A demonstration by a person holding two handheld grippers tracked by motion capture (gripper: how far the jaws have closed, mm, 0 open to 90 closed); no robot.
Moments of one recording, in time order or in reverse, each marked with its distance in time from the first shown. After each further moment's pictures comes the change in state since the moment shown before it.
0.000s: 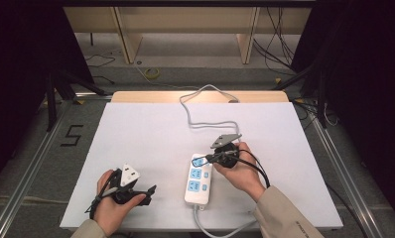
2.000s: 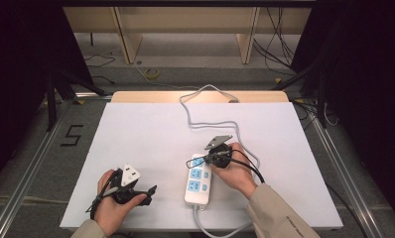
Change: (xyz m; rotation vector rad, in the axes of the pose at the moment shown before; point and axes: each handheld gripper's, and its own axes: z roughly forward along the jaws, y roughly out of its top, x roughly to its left) left arm -0.001 0.000 0.002 -0.001 -0.003 0.001; right arm 0.000 -0.001 0.026 0.056 -0.037 -0.017
